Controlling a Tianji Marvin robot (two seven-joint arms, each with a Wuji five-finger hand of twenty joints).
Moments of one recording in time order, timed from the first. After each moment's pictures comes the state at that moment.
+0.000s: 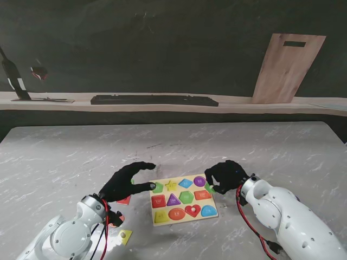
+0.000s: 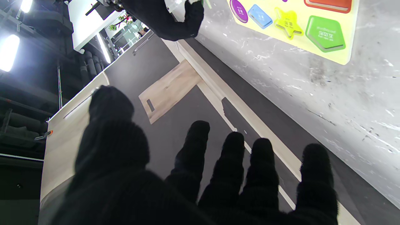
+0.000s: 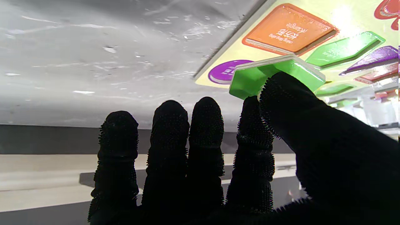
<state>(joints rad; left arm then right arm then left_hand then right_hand) 1.71 -1.11 -1.24 -1.74 0.36 -0.20 -0.02 -1.32 -1.02 1.07 -1.27 -0.99 -0.32 -0.10 0.82 -0.28 -0.01 -0.09 0.51 0.18 0.31 0.35 0.43 0.27 0.24 0.38 0.29 0.23 0.25 0.48 0.02 0.46 0.64 0.45 0.45 -0.81 1.20 -0.22 0.66 -0.30 1.21 0.35 0.85 -0.04 1.20 0.47 0.87 0.01 1.22 0.83 0.42 0.25 1.33 0.70</state>
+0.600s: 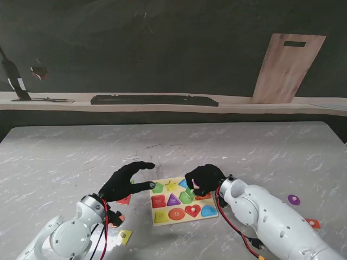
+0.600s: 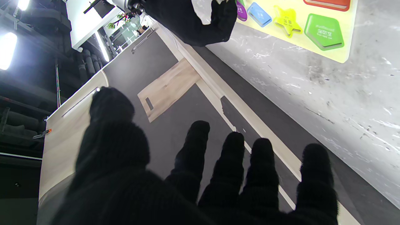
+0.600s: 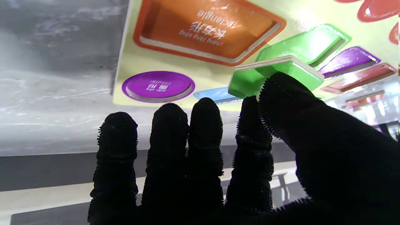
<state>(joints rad) 1.71 -1.12 -1.24 -1.74 0.36 -0.20 -0.02 -1.17 -1.07 0.80 -1.16 -0.86 -0.25 -0.11 0.82 -0.27 -0.01 -0.09 0.51 0.18 0.31 0.35 0.43 0.27 0.24 0.38 0.29 0.23 0.25 0.48 0.02 0.46 0.64 0.45 0.45 -0.81 1.20 -0.20 0.66 -0.29 1.21 0.35 0.85 -0.03 1.21 0.49 0.87 0.01 1.25 0.84 0.42 0.26 1.35 0.73</state>
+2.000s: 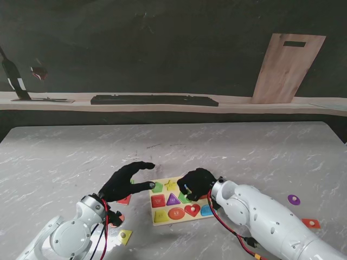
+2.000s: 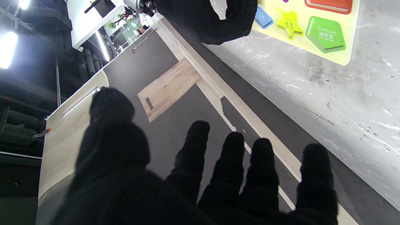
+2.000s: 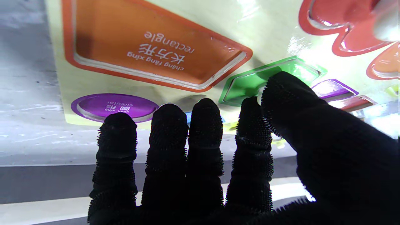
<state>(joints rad) 1.71 -1.12 -1.24 -1.74 0.35 -0.20 -0.02 -1.09 -1.09 0.65 -1.10 -0.85 -0.25 -0.12 0.82 -0.27 -0.01 -0.09 0.51 0.18 0.31 0.35 0.43 0.27 0.24 0.38 0.29 0.23 0.25 0.48 0.02 0.46 0.64 0.45 0.45 -0.80 1.17 -0.20 0.66 -0.27 1.24 0.35 0.85 -0.03 1.22 0.51 0.87 0.02 1.25 0.85 0.41 0.27 1.35 0.73</state>
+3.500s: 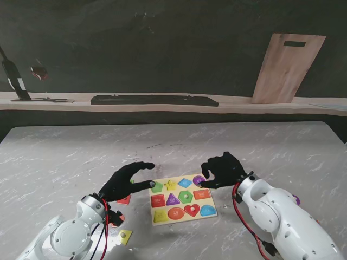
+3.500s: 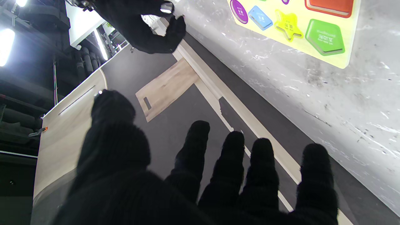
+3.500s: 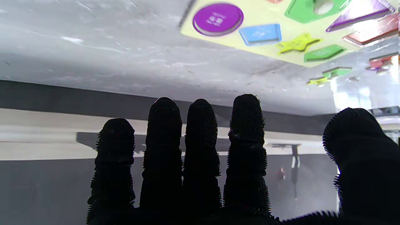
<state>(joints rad) 1.70 -1.12 -1.24 -1.74 0.34 -0.18 -0.02 -1.45 -1.06 1.20 -1.47 -1.09 -0.28 -0.08 0.82 -0.25 -0.01 -0.09 0.51 0.18 0.31 0.35 0.44 0.27 0.24 0.38 0.29 0.23 0.25 0.48 0.02 0.46 0.64 0.45 0.21 -0.45 0.69 -0.10 0.70 -0.18 1.05 0.63 0.79 0.01 1.14 0.55 0.77 0.07 1.14 0.78 0.30 0.29 1.34 0.73</state>
